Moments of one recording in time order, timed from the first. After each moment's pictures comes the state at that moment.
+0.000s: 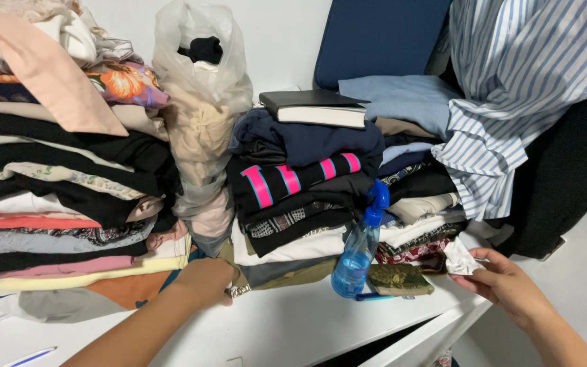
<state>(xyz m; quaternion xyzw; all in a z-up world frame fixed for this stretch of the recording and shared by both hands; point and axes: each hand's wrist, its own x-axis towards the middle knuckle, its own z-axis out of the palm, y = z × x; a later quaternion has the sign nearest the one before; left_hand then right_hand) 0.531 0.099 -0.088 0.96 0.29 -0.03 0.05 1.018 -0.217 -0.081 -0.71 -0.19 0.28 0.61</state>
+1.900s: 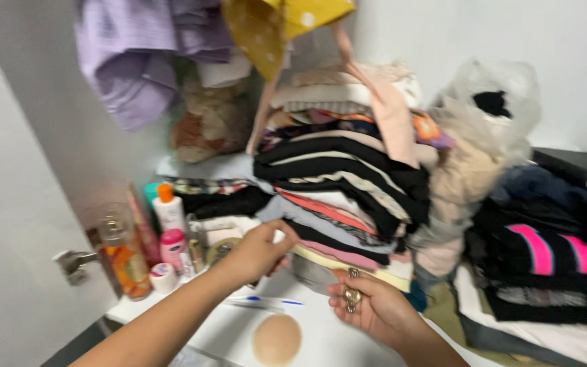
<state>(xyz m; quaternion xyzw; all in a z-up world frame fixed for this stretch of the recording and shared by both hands) 0.214 0.074 -0.005 0.66 0.49 0.39 0.41 0.487 0.058 -0.067 -0.39 -0.34 0.75 0.42</state>
